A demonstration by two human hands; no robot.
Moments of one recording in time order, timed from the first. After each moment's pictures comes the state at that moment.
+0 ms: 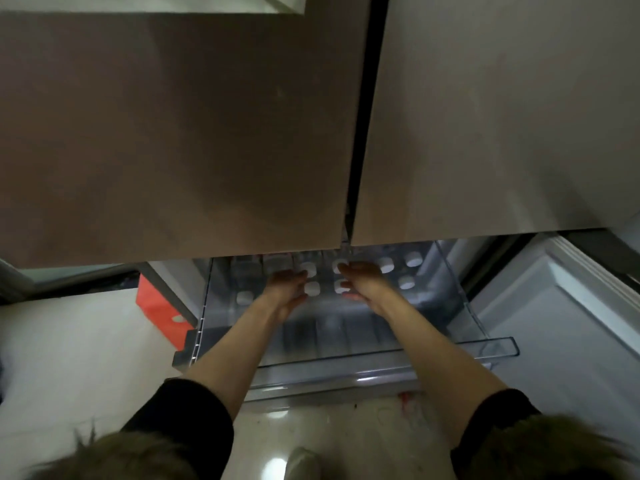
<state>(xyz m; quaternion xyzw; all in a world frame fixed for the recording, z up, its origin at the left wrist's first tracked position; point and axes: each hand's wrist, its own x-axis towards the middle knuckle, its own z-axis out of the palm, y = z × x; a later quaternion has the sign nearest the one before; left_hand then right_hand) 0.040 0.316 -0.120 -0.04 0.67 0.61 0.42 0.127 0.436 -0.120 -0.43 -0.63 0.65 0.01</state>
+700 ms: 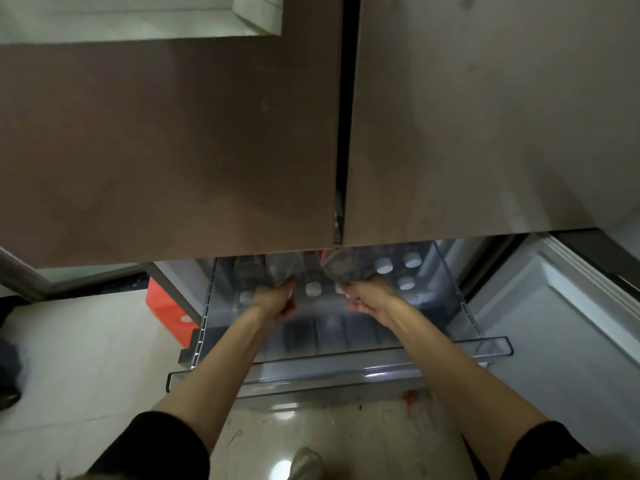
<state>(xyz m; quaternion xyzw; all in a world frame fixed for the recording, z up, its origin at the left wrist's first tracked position) 0.041 0.294 -0.127 -0.06 0.74 0.56 0.37 0.147 0.433 -0.129 -0.44 -0.58 0.69 0.01</state>
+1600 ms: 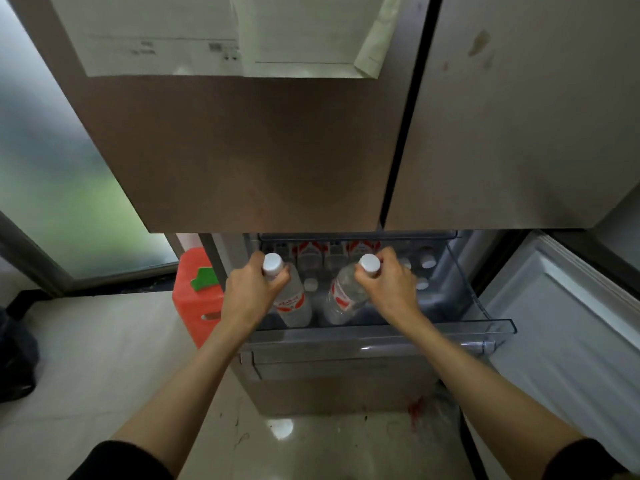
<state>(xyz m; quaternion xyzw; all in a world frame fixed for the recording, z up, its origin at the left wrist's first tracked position) 0.060 0.176 -0.048 0.23 0.91 0.35 -0.01 0.185 0.341 -0.045 -0.35 -0.85 0.31 0.22</state>
